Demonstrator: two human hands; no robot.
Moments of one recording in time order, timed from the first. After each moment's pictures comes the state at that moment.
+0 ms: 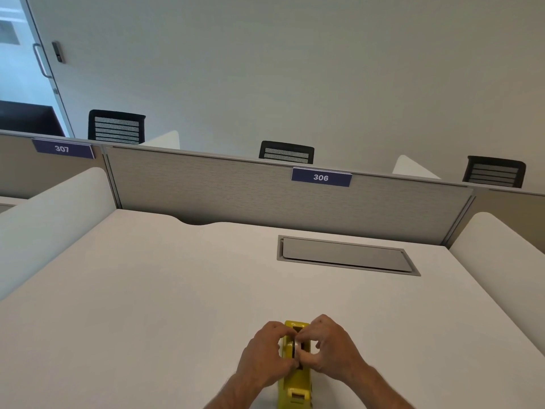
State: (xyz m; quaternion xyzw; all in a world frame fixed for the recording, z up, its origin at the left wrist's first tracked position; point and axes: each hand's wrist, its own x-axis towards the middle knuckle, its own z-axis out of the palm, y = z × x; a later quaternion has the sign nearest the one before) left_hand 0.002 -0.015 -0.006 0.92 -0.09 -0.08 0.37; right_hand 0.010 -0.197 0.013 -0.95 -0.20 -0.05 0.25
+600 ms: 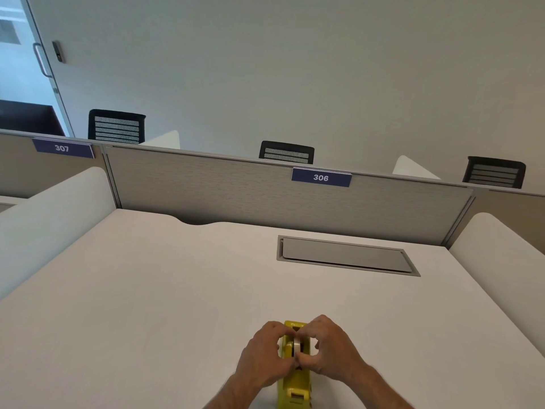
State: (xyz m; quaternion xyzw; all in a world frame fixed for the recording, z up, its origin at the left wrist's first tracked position) left_hand 0.004 -0.016 -0.011 0.92 -0.10 -0.07 0.38; right_hand 0.012 -0.198 0.010 -0.95 -0.21 -0.04 0.23
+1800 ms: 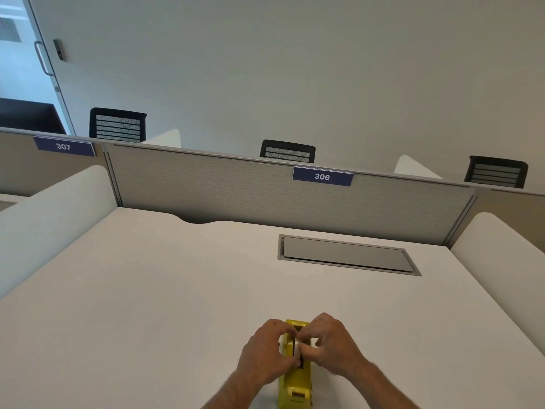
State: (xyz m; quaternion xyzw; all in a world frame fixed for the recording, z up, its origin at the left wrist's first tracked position) left_hand 0.004 -0.015 -0.007 0.93 -0.09 -0.06 0.36; right_hand 0.017 -0.200 0.011 -0.94 -0.18 -0.02 0.30
